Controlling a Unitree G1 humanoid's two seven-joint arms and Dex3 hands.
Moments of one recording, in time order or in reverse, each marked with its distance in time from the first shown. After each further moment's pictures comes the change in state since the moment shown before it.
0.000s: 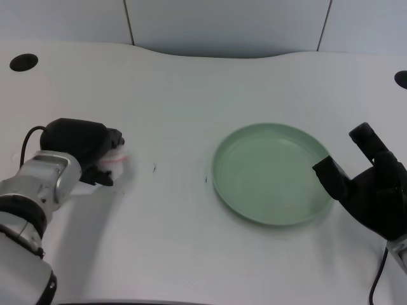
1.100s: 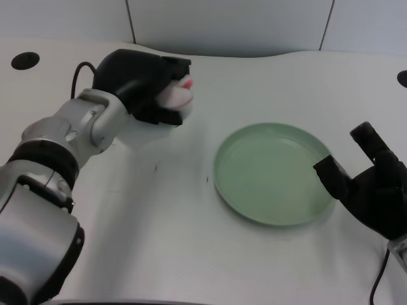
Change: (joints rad) left arm -0.214 -0.095 0.072 -0.010 -0.098 -0.289 0.029; right arm 0.005 0.002 -0.001 -0.016 0.000 0.001 -0.007
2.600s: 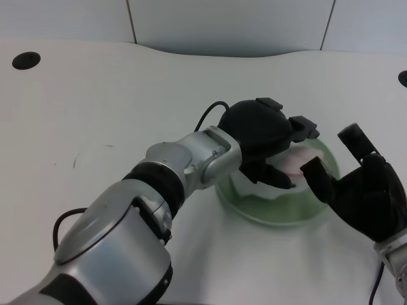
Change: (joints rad) left arm -0.001 -0.338 -0.161 0.008 0.058 0.059 -0.098; right arm 0.039 0.062 0.024 -0.098 0.006 0.004 -0.017
